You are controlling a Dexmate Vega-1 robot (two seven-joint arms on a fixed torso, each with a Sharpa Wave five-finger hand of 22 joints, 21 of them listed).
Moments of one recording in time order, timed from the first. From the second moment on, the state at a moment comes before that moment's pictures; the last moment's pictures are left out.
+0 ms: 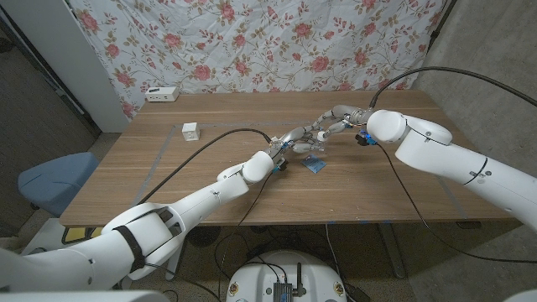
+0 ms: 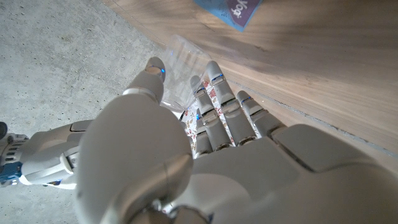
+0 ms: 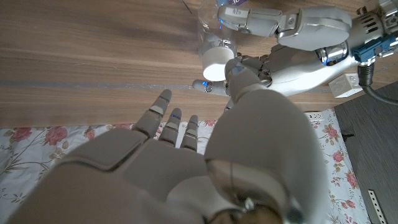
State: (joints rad) left arm 0.51 0.26 0.88 -1.00 0.15 -0.43 0.15; left_hand 0.99 -0.01 0.48 -0.15 0.17 0.30 -0.05 0.19 0.17 0.87 -0.14 0.19 0.18 0.88 -0.12 0.17 0.16 0.27 -0.04 0.19 0.17; right arm -0.61 -0.97 -0.69 -2.16 -0.11 -0.73 0.24; right_hand 1.04 0.05 0.39 -0.14 0.21 0.55 -0.19 0.29 0.22 0.09 0.02 0.18 0.19 0.10 0.09 0.20 0.19 0.27 0.10 0.19 0.17
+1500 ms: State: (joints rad) left arm 0.52 0.29 0.88 -1.04 0.20 -0.45 0.18; left_hand 0.98 -0.01 0.48 -0.15 0.17 0.30 -0.05 0.19 0.17 0.87 -0.14 0.19 0.18 0.89 -0.12 0.17 0.16 0.27 -0.04 0.19 0.17; right arm -0.50 -0.99 -0.81 -2.20 -0.19 -0.88 0.34; right_hand 0.78 -0.02 0.26 -0.07 0.18 0.51 -0.04 0.26 0.24 0.04 0.07 0.19 0.19 0.06 0.15 0.20 0.20 0.26 0.13 0.19 0.17
